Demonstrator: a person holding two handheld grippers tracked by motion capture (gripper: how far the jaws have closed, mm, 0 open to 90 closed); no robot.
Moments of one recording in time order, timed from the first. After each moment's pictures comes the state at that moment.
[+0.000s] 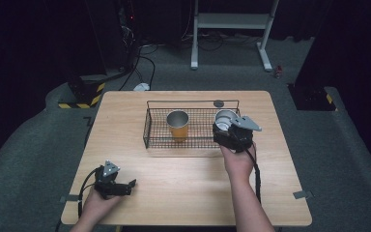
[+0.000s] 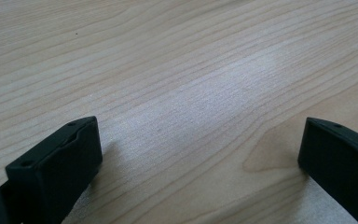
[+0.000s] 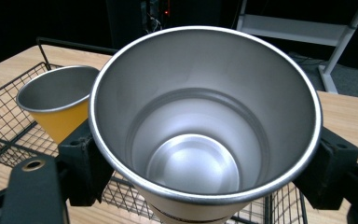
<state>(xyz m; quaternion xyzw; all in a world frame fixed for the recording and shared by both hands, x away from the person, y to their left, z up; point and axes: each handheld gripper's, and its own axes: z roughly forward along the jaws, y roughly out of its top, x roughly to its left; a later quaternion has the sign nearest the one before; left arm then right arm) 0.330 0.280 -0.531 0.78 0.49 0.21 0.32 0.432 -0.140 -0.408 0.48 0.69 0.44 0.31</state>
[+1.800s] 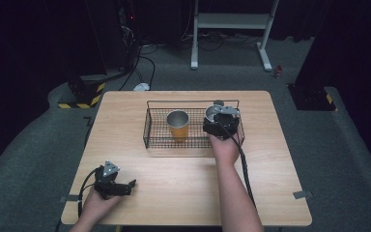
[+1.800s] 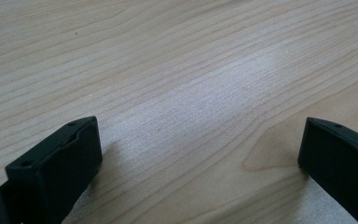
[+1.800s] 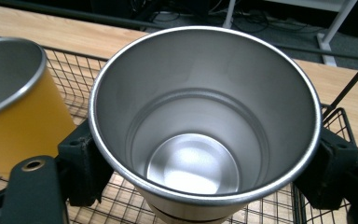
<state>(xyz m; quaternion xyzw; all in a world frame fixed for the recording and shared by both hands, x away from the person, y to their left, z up) 0.330 0.280 -0.531 0.78 0.49 0.21 0.33 0.500 -0.108 -0.442 0.51 0.71 0.38 0.29</state>
